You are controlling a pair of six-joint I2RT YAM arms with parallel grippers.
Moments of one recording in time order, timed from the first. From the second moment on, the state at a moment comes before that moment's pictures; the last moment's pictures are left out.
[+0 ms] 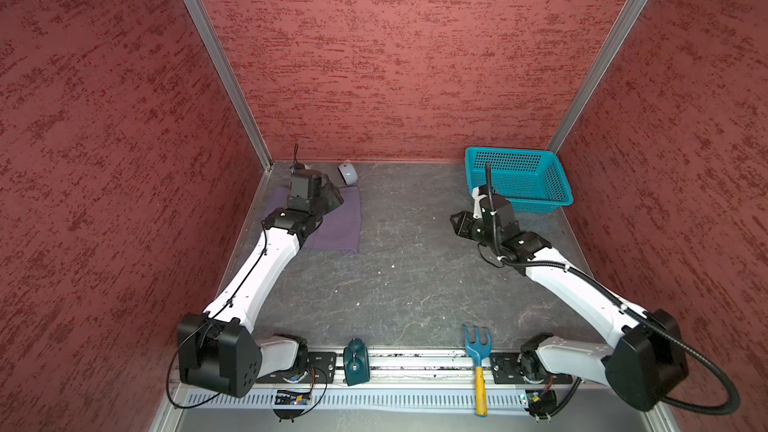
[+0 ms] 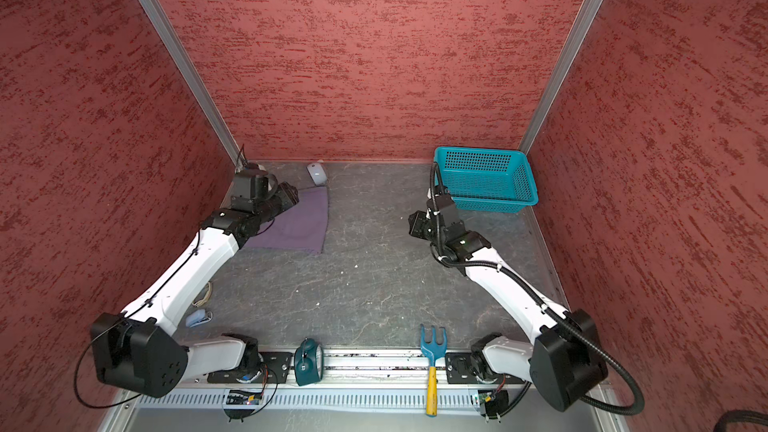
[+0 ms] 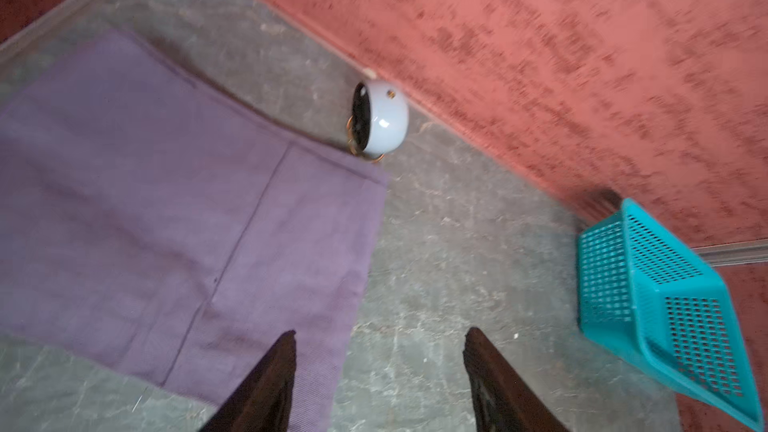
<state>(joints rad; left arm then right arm) -0.19 1.30 1.05 -0.46 -0.06 -0.68 0.46 1.22 0.89 -0.28 0.00 0.65</state>
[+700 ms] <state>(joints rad) -0.25 1.77 1.02 -0.32 0.11 -0.73 0.45 1.20 0.85 -0.31 0.05 0.66</state>
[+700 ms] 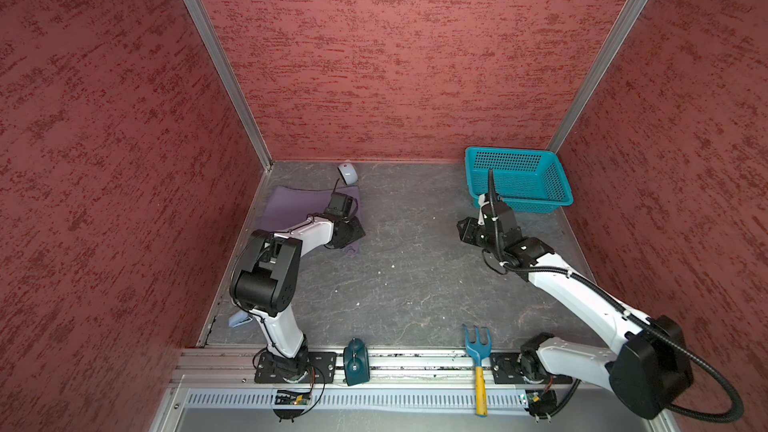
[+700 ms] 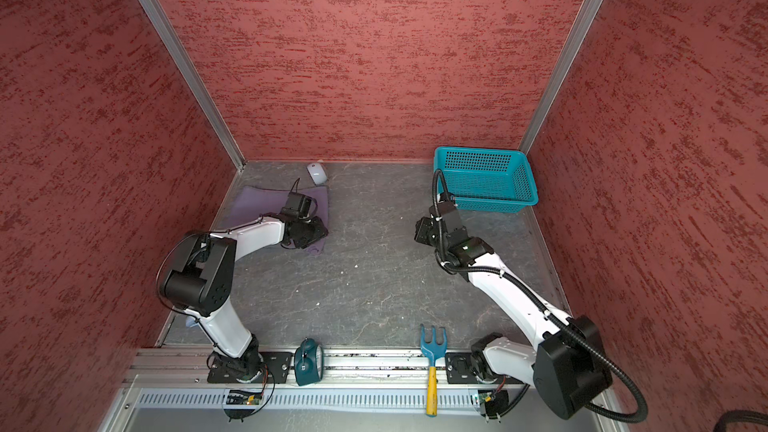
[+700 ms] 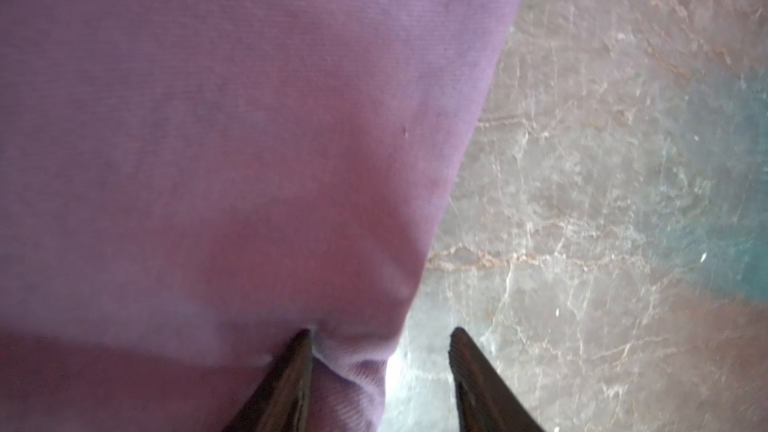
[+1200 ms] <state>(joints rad) -0.17 1.78 1.02 -0.28 0.13 -0.74 0.44 1.26 0.85 -0.31 0.05 0.66</state>
